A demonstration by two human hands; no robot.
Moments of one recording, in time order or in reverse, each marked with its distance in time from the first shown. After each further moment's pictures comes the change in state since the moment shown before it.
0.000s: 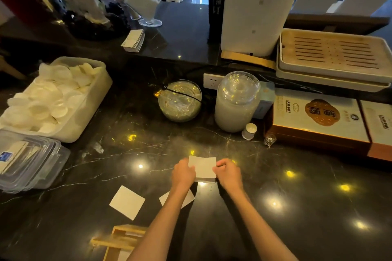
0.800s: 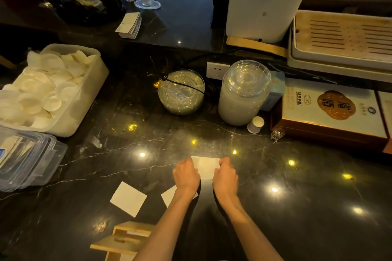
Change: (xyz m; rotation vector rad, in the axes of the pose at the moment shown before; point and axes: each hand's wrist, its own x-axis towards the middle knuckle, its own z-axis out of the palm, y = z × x) left_hand 0.013 -0.018 0.024 0.394 0.067 0.069; right_hand 0.000 0.017 0.050 -0.265 0.161 -0.035
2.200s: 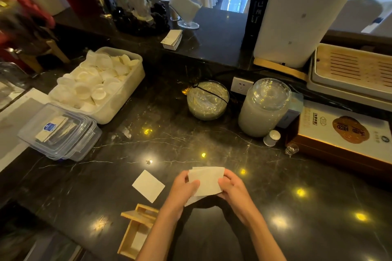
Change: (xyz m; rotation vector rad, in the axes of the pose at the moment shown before) left_hand -0.105 -0.059 -0.074 -1.064 -0.200 -0.185; right_hand -0.066 -0.006 -0.046 0.825 -0.608 -0.078
